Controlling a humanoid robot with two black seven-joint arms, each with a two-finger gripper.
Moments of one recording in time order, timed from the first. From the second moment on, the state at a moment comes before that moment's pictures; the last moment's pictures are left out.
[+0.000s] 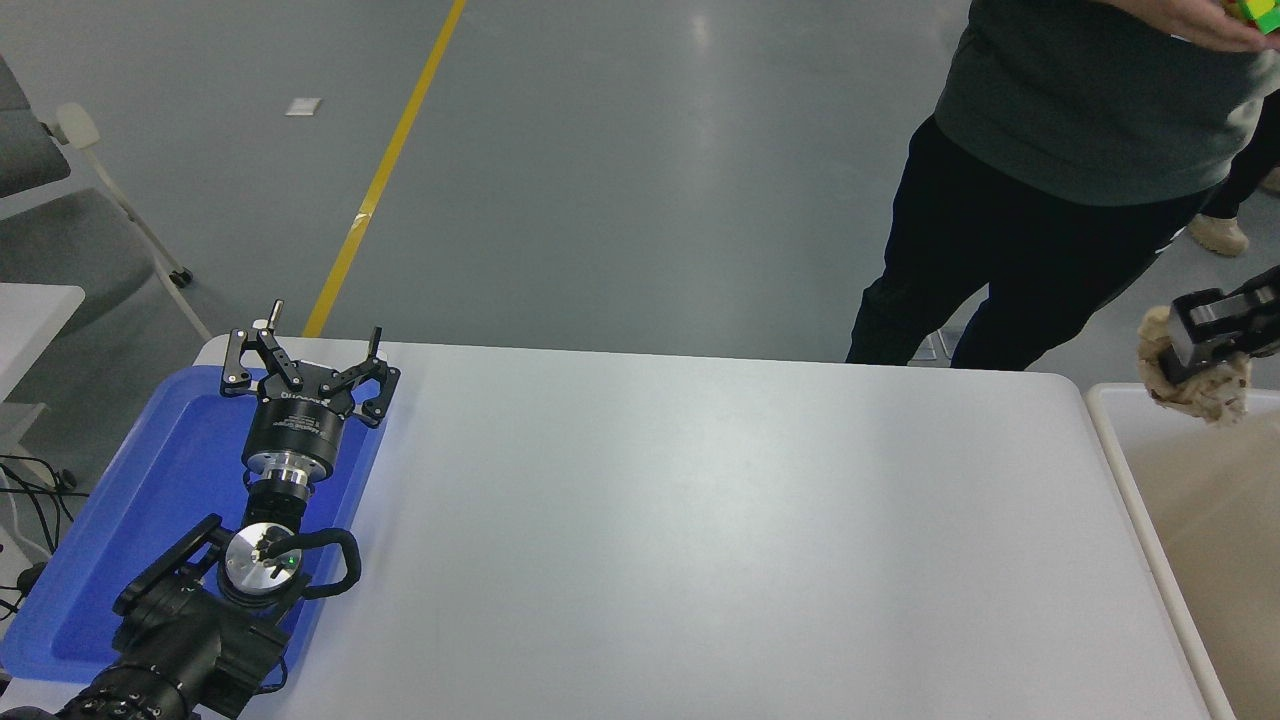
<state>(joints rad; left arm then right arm) -0.50 0.13 -1.12 -0.54 -0.09 -0.62 -0.36 2.64 -0.56 -1.57 1.63 -0.64 0.70 0.22</state>
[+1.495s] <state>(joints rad) -0.50 0.14 -1.12 -0.54 -0.09 -0.62 -0.36 1.02 -0.84 -0.81 0.37 -0.93 0.34 0.21</state>
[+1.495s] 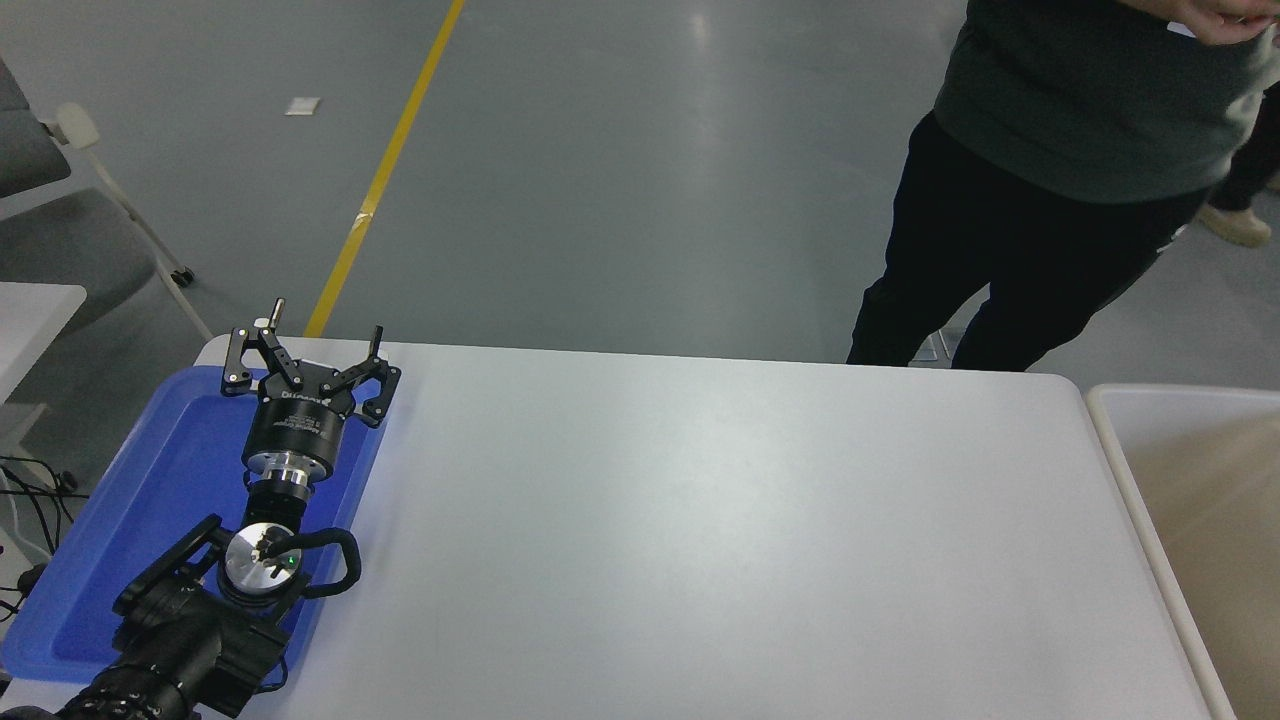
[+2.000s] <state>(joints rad) -0.50 0.13 -1.12 -0.54 -0.09 -0.62 -0.36 0.76 -0.69 -0.70 0.21 -0.77 0.15 0.19</state>
